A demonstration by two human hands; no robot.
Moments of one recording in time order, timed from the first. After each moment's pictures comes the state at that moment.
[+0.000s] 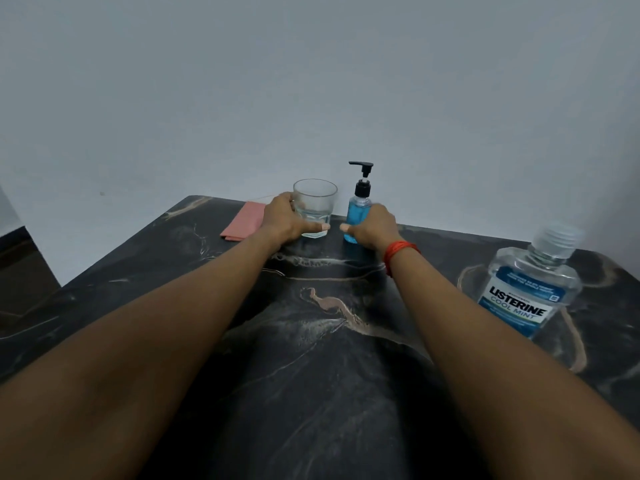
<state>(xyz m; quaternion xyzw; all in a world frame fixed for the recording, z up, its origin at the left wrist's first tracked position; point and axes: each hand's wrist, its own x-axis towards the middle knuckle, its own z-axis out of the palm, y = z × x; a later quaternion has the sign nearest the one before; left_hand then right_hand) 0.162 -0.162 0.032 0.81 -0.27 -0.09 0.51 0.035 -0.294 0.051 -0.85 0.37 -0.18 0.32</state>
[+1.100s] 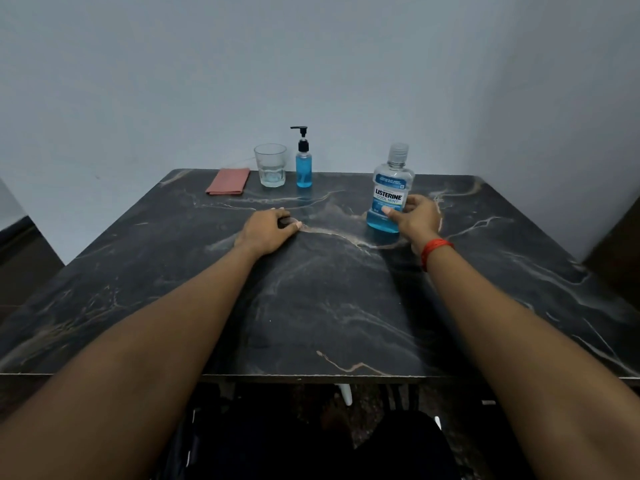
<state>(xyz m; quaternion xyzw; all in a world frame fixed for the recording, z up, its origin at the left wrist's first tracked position) -0.017 -0.051 0.018 0.87 -0.43 -0.02 0.24 -0.238 -0.250 0.043 -0.70 0.45 -0.38 0.41</state>
